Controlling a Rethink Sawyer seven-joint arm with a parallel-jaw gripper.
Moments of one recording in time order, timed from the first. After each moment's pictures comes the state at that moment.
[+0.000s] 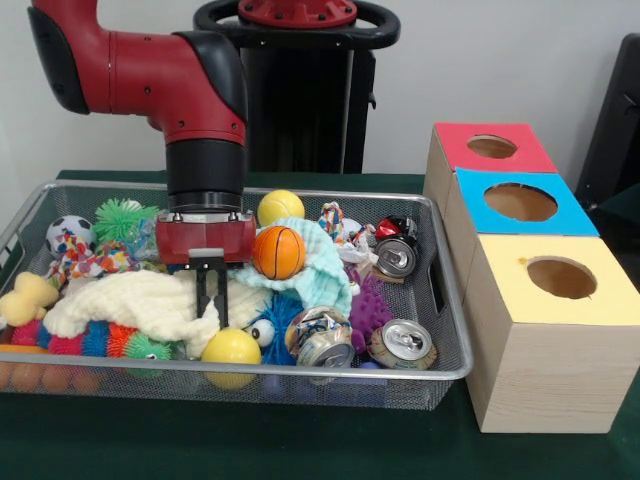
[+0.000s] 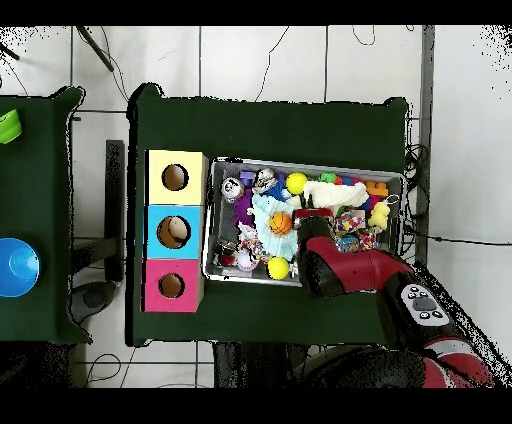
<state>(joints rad) -0.60 -0.40 0.12 1.67 -0.74 -0.41 1.85</state>
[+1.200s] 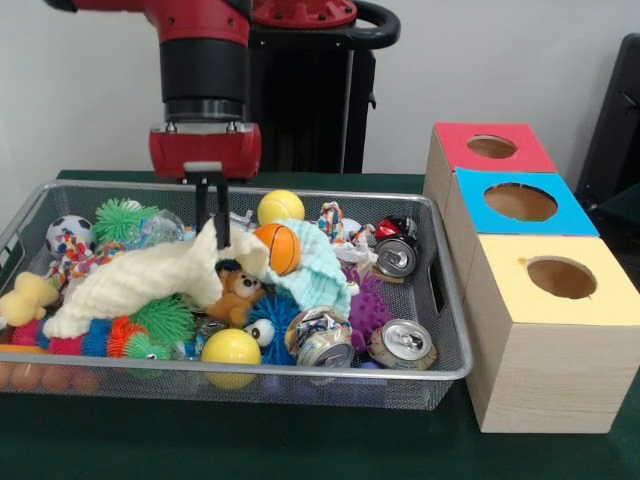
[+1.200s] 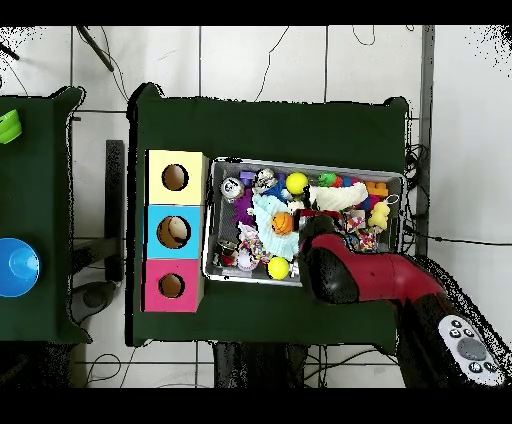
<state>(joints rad) -0.72 -0.72 0.33 1.89 -0.59 -0.05 1.85</state>
